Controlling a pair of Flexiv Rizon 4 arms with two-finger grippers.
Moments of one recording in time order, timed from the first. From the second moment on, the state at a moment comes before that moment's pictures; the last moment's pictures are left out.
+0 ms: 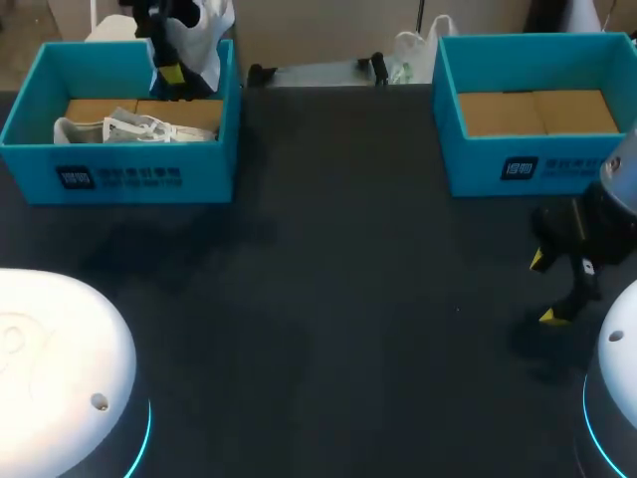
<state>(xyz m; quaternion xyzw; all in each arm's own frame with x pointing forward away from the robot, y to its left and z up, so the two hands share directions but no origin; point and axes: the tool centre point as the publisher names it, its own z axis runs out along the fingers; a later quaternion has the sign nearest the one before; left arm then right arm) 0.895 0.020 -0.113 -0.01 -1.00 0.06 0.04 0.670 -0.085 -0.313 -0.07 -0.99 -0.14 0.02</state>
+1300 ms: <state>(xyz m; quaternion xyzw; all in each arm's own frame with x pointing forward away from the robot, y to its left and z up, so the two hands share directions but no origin) 1.052 0.256 -0.156 -0.19 -0.98 0.03 0.03 0.670 -0.085 -0.313 -0.07 -0.99 -0.14 0.02</state>
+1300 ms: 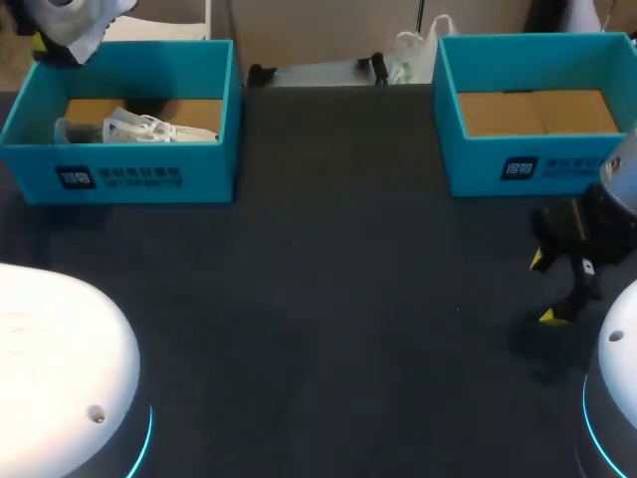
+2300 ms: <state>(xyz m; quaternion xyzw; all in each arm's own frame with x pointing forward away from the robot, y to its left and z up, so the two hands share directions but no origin) 1.085 0.308 -0.160 -0.51 -0.86 0.00 0.06 0.670 -0.084 -0.313 -0.07 -0.99 -0.14 0.02</state>
